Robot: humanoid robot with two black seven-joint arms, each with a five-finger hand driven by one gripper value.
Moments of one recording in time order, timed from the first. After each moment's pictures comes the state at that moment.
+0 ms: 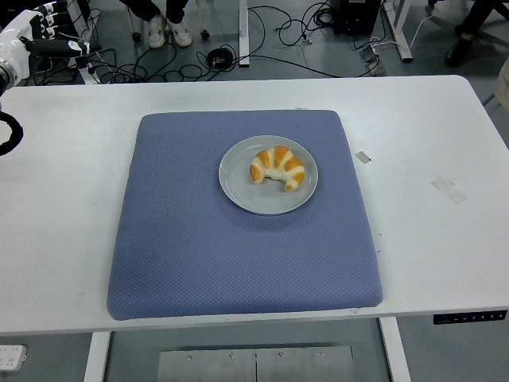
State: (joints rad) left arm -1.17 0.46 -0.33 -0.55 0.35 0.01 -0.09; right arm -0.07 0.00 0.04 0.17 -0.11 -0.10 0.23
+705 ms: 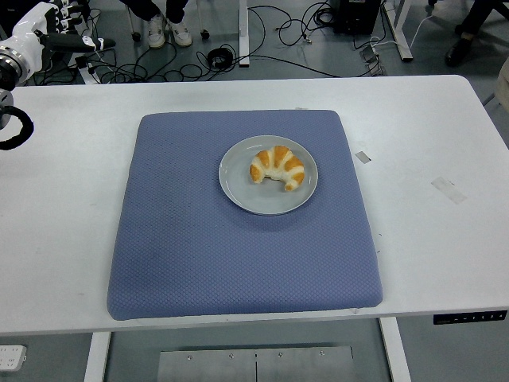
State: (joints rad) left arm -1.20 0.43 -0.32 -0.56 0.42 0.01 -0.09; right arm -0.07 0.00 0.04 0.17 -0.11 -0.10 0.23
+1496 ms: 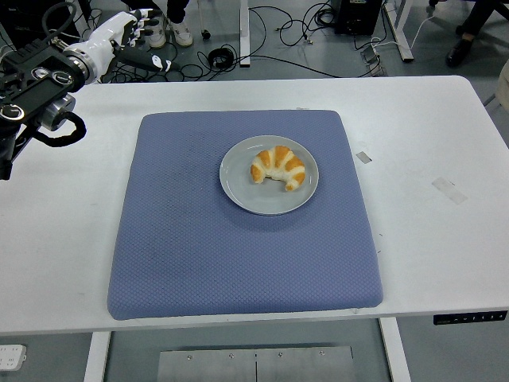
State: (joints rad) left arm -1.27 0.31 -0.18 -0.62 0.53 0.01 -0.07; right arm -0.07 0.00 0.04 0.17 -0.11 -0.10 0.23
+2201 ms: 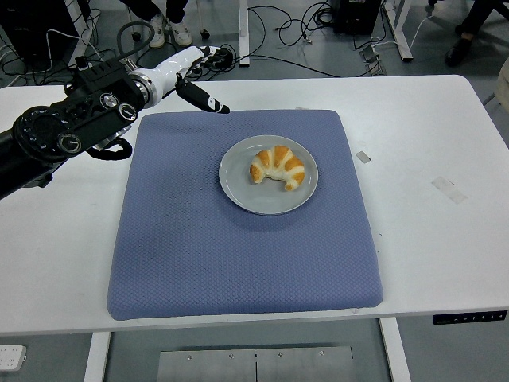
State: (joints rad) left arm -1.26 0.21 -0.15 -0.75 0.77 0.06 0.03; right arm -0.07 0.00 0.04 0.17 -0.11 -0.10 0.23
